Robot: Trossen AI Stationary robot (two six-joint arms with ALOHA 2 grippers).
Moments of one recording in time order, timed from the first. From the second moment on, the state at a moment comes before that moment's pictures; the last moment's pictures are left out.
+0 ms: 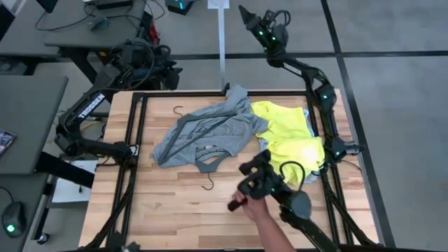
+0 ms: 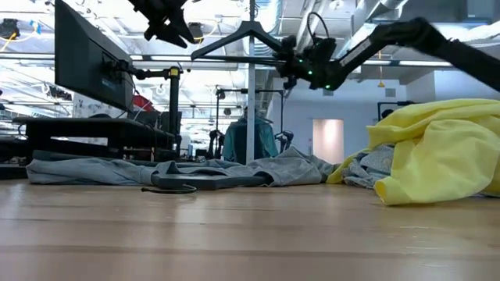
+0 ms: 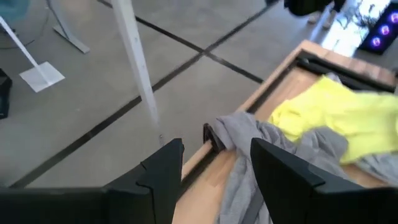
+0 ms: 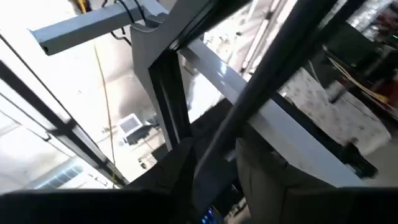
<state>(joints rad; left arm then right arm) 0.88 1.25 1.46 -0.65 0.11 0.07 -0.96 2.33 2.05 0.93 -0.22 0.97</state>
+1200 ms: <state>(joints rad) 0.90 1.25 1.46 -0.62 0.10 0.04 -0.98 2.46 2.34 0.70 0.00 1.10</state>
